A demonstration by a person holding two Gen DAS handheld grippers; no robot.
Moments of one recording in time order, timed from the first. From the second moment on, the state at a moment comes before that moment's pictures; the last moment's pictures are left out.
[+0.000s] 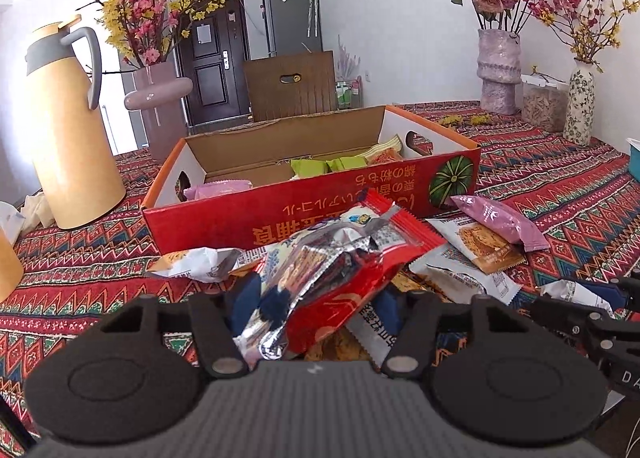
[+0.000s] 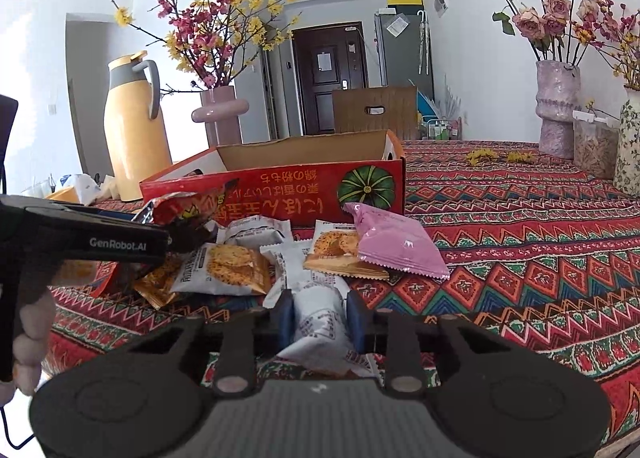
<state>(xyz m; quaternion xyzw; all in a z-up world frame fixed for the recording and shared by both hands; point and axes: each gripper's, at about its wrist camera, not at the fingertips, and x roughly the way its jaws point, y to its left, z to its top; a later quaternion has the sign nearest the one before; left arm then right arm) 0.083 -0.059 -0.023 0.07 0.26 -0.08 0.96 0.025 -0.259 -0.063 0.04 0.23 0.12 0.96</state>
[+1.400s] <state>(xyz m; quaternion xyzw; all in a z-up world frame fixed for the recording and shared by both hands) 0.074 -0.018 0.058 -0.01 0.16 -0.06 0.99 0.056 -0.235 -0.010 0.02 0.17 0.12 0.98</state>
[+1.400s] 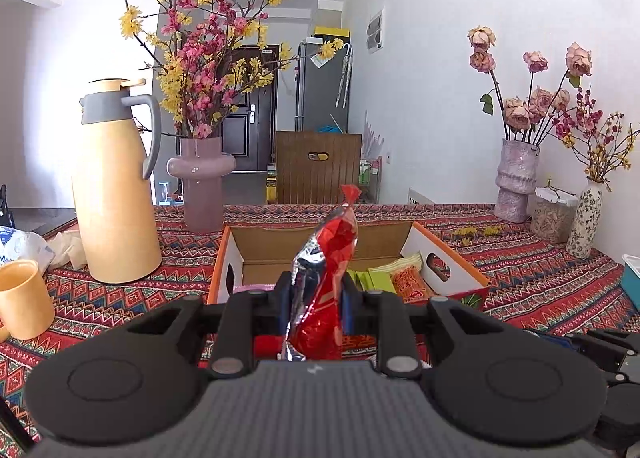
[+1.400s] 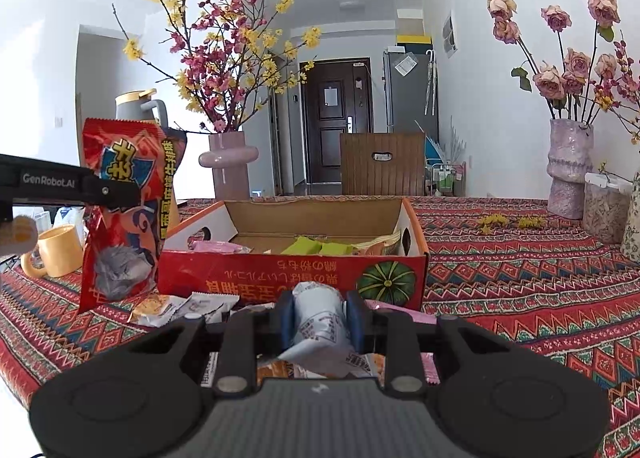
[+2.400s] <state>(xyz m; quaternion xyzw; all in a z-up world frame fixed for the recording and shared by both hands) 0.181 -0.021 0.085 -0.05 0.16 -0.06 0.98 0.196 -0.218 0.032 0.02 0.15 0.10 0.98</state>
